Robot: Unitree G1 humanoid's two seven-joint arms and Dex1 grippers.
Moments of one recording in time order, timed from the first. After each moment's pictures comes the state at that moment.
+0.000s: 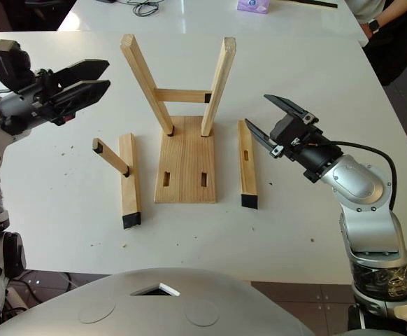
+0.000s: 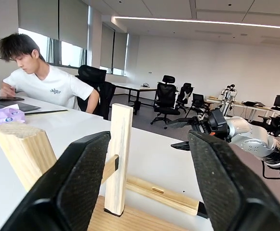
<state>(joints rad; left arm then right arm) -0.38 0.65 0.20 -0.08 -0.92 0.62 -1.10 0.11 -0.67 -0.11 -0.57 0.06 0.16 0.61</state>
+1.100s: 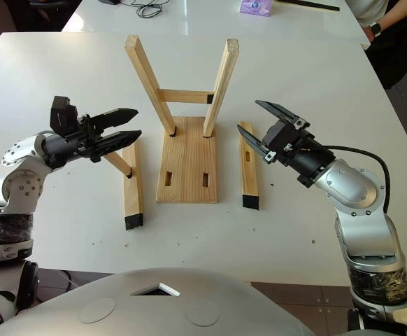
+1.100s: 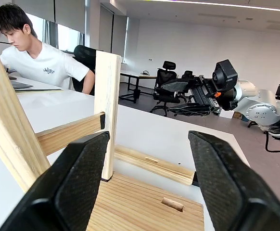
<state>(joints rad) -0.18 0.55 0.09 -0.08 -0.81 0.44 -1.15 0.12 -0.67 -0.08 -0.61 0.08 0.17 0.61</state>
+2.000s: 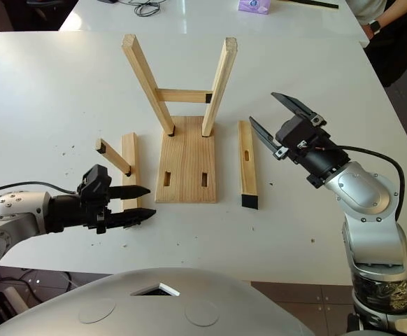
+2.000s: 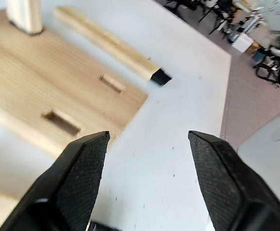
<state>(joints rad) 0.26 0.83 0.07 -0.71 -0.87 0.91 -0.79 0.17 -0.64 -0.16 -0.67 0.08 0.20 0.56</state>
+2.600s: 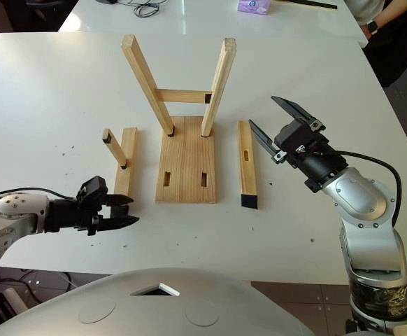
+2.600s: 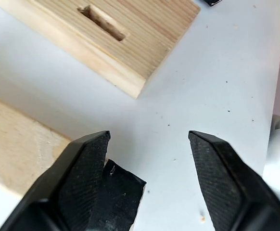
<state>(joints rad) 0.23 0.98 -0.06 -0.48 -0.61 0.72 -0.93 0.20 -0.62 -0.15 -0.69 0.06 0.21 0.54</state>
